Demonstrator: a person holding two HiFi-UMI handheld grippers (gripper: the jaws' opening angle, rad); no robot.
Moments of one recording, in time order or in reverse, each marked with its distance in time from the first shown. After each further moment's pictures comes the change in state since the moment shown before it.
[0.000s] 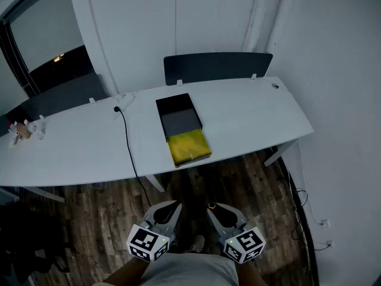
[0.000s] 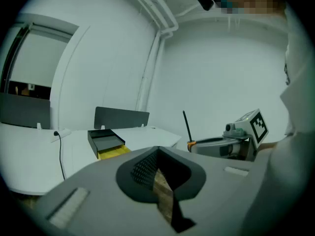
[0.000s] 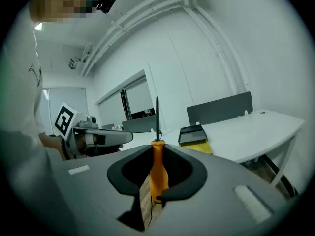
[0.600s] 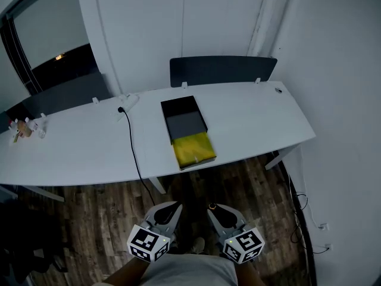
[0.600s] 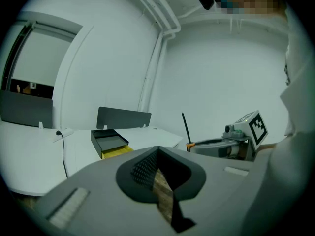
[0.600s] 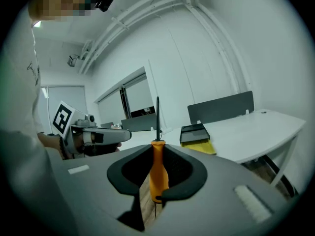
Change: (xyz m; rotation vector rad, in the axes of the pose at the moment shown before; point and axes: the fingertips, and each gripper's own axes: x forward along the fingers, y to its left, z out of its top) left arm -0.011 0.023 0.003 -0.012 -0.007 -0.002; right arm 0.022 0.013 0.000 -0.001 0.014 -0.013
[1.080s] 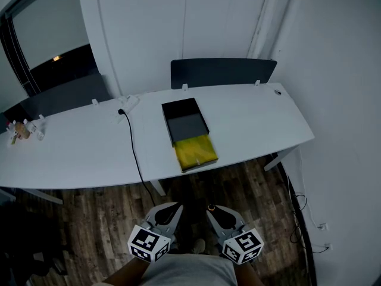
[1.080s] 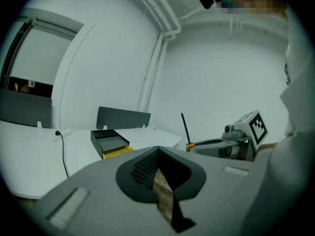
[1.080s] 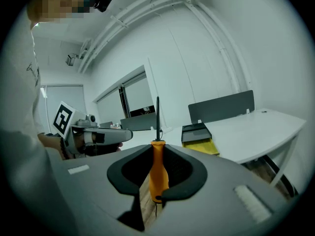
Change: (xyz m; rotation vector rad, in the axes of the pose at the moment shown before) left arm -0.002 0.017 -0.001 -0.003 -0.001 -0.022; right arm 0.017 0.010 -0.002 0.002 0.012 -0.010
